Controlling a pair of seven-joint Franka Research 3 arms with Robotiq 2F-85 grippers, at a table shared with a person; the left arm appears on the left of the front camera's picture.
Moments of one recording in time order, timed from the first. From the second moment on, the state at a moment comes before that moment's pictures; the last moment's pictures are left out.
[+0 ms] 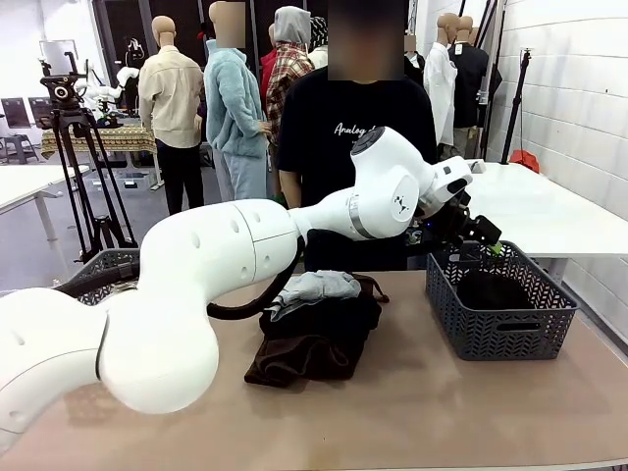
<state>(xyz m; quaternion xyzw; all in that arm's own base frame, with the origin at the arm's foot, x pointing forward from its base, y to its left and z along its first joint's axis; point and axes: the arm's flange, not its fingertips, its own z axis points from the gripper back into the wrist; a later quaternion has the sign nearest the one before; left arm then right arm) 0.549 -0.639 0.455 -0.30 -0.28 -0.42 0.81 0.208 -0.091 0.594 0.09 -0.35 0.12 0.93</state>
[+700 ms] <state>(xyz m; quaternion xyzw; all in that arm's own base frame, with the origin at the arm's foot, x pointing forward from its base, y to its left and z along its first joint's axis) 0.549 -0.639 0.454 -0.29 -0.28 -0.42 0.81 0.208 -0.091 0.594 0.09 -0.35 0.12 0.93</state>
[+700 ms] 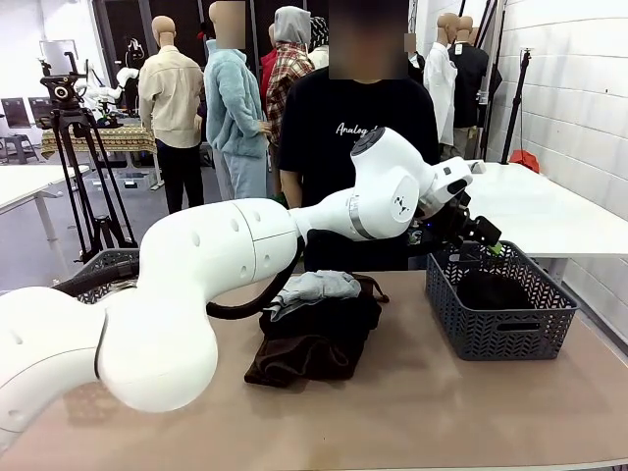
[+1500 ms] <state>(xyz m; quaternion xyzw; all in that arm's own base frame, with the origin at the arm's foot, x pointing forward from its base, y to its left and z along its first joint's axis) 0.549 -0.639 0.455 -0.29 -0.28 -0.42 0.81 0.208 -0.091 0.594 0.09 -0.35 0.12 0.93</state>
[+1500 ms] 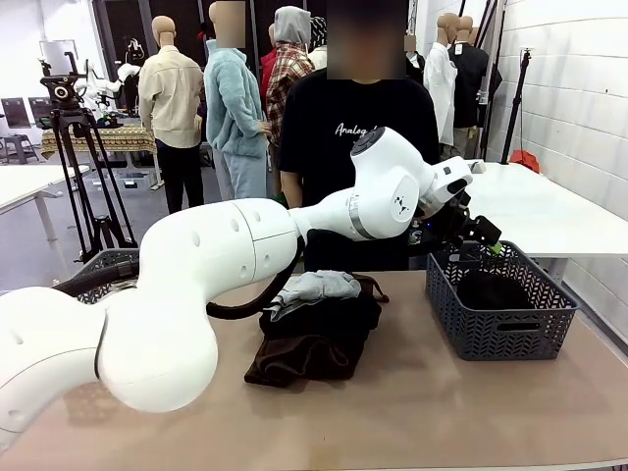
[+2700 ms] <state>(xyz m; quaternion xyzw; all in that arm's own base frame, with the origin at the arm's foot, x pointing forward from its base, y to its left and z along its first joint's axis) 0.549 -0.639 0.455 -0.29 -0.28 -0.42 0.81 0.208 -0.091 0.594 0.09 -0.35 0.12 0.93</state>
